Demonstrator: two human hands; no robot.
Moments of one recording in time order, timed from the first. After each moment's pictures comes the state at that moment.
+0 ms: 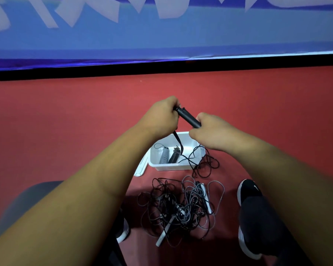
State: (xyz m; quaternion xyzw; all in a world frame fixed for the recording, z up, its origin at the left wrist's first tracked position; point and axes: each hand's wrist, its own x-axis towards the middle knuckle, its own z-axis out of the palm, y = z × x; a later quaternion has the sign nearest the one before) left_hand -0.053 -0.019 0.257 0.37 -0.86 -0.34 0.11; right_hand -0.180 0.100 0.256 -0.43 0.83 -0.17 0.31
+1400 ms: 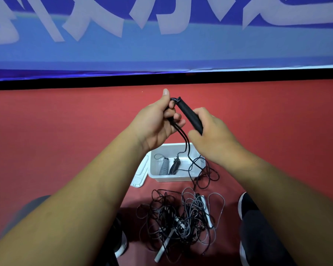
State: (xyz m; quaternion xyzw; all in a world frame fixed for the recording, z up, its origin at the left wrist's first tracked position) left_hand -0.059 -0.023 0.286 0.33 -0.41 -0.82 0.23; right_hand -0.181 0.101 0.257 -0.50 0.77 -0.36 0.18
